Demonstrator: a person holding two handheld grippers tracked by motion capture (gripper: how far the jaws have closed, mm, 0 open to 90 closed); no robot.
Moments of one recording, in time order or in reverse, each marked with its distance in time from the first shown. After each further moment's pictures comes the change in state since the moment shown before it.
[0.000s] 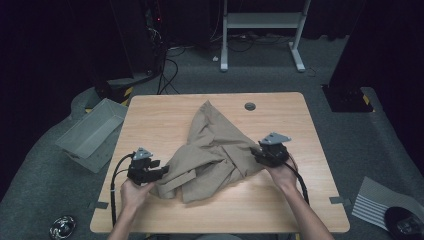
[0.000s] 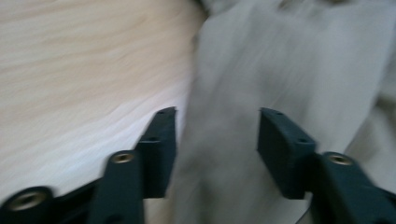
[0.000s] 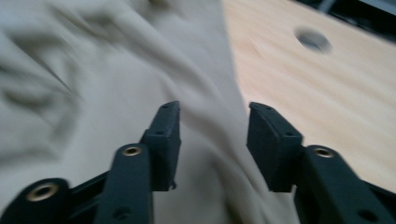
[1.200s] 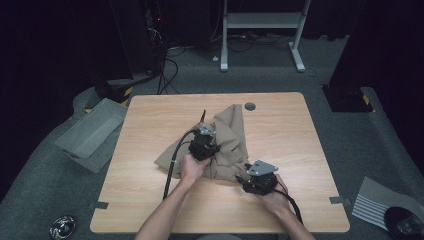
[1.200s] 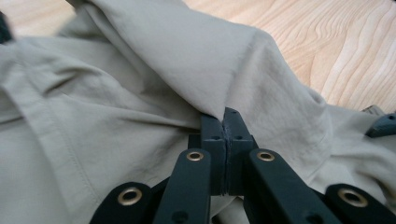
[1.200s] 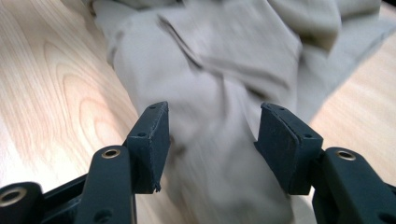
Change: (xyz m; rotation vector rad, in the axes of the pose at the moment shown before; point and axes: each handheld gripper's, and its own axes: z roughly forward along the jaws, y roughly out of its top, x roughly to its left) left arm -0.091 0.096 0.111 0.033 -0.101 0.139; right arm 0.060 -0.059 -0.008 -0.021 0.113 -0.134
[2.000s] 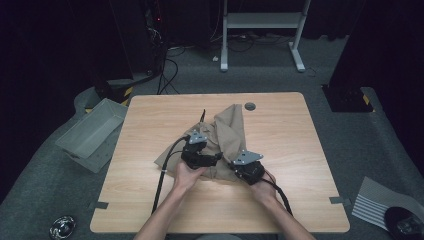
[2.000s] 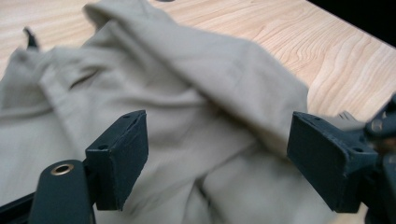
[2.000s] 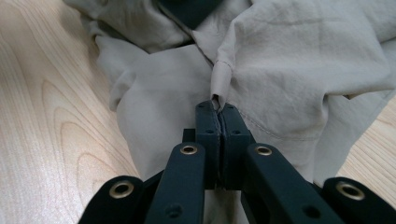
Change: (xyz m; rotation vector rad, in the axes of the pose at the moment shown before) left arm -0.014 -0.015 -0.012 -0.113 0.019 0.001; right arm 0.005 0.040 0.030 0.012 0.038 -0.029
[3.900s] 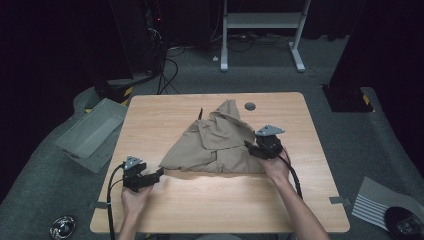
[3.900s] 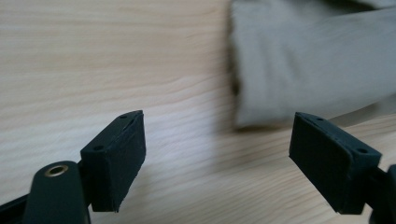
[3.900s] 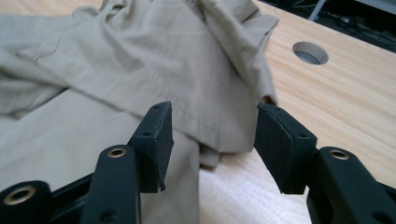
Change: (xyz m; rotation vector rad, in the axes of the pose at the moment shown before) left arm 0.098 -0.131 -0.113 -0.054 0.232 -0.277; right arm -0.085 0.015 -0.016 -0.006 -0.205 0.226
